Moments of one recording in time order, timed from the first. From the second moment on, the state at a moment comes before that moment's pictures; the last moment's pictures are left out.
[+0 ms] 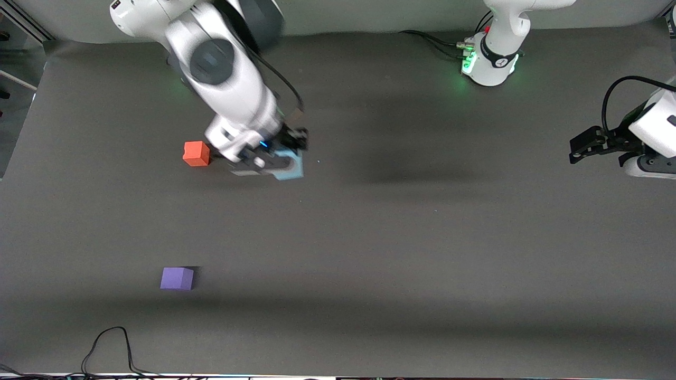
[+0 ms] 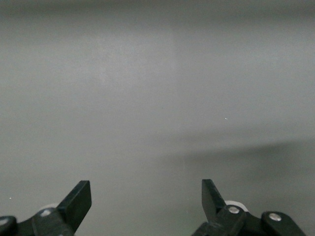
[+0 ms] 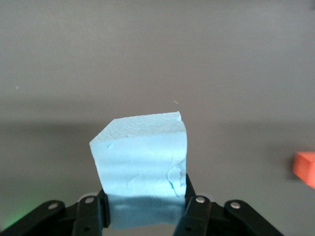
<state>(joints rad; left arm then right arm) -0.04 0.01 -0.01 -1.62 -0.01 1.64 0.05 0.68 0.26 -0.11 -1.39 0.14 1.57 0.58</state>
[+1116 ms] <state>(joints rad) -0.04 0.01 0.00 -1.62 -0.01 1.64 0.05 0.63 0.24 -0.72 -1.38 0.14 1.43 -0.15</state>
